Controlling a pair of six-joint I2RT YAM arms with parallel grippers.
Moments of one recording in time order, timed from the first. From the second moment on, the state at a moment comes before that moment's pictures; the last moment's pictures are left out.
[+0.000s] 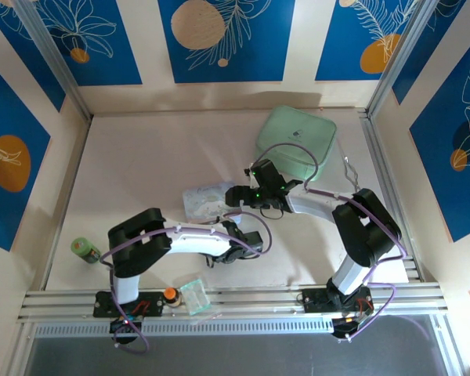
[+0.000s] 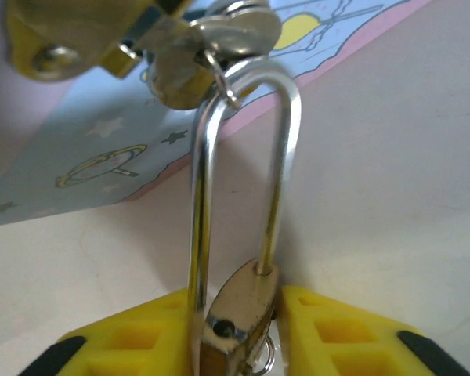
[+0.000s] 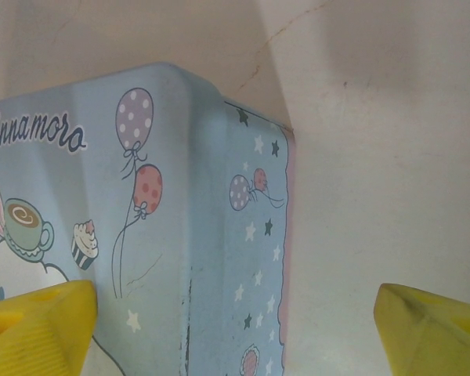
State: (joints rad) left arm -1.23 1.88 1.11 -1.00 -0.59 -0.92; right arm 0.62 1.67 0.92 -0.15 -0.27 0.59
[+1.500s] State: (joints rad) left arm -1.19 1.39 1.12 -0.88 -0.57 -0.66; right arm 0.57 1.35 0.79 -0.23 -0.21 0.58
